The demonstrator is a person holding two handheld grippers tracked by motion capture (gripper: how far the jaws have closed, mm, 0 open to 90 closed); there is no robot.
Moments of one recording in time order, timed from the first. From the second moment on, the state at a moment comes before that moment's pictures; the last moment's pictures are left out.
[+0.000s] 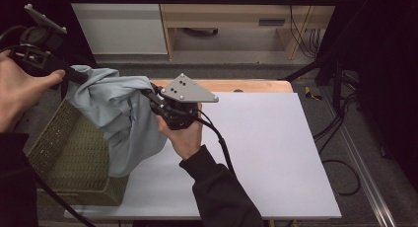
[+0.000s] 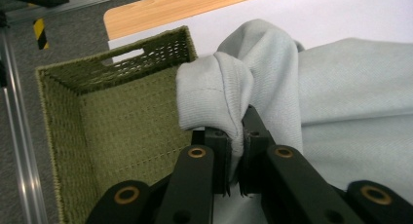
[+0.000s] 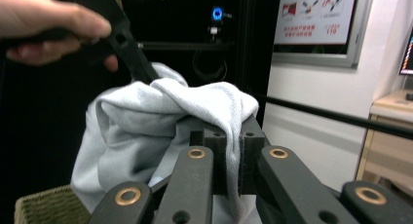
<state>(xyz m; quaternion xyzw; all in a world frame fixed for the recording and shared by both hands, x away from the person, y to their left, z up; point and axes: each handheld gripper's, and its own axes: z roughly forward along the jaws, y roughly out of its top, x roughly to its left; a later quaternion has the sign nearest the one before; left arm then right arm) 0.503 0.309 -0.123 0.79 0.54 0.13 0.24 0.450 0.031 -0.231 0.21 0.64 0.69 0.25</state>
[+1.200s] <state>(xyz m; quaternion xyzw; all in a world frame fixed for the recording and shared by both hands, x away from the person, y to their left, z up) 0.510 0.293 -0.141 0.81 0.53 0.13 0.22 0.460 0.028 -0.338 0.25 0.72 0.62 0.19</state>
